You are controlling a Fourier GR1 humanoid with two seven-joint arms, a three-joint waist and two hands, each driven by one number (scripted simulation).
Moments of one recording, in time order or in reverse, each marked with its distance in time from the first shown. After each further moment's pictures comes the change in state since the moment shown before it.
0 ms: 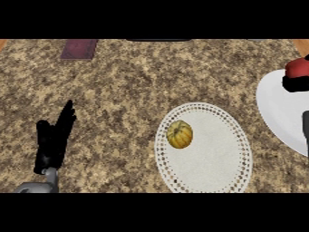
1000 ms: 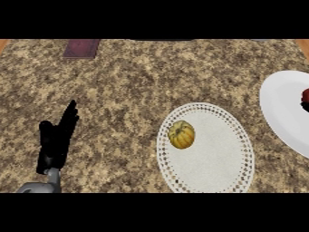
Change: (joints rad) left arm 0.003 -0.026 0.008 -0.008 -0.022 -0.027 0.004; right arm -0.064 -0.210 -0.174 0.631 -0.216 0.053 -0.261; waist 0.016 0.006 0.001
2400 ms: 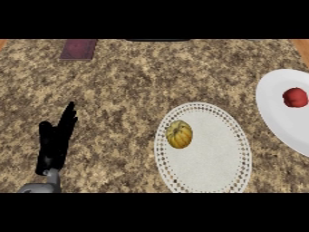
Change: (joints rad) left arm 0.006 -0.017 0.026 0.009 -0.022 -0.009 -0.002; right arm 0.142 -0.021 -0.344 0.000 -0.664 0.200 -0.617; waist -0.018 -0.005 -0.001
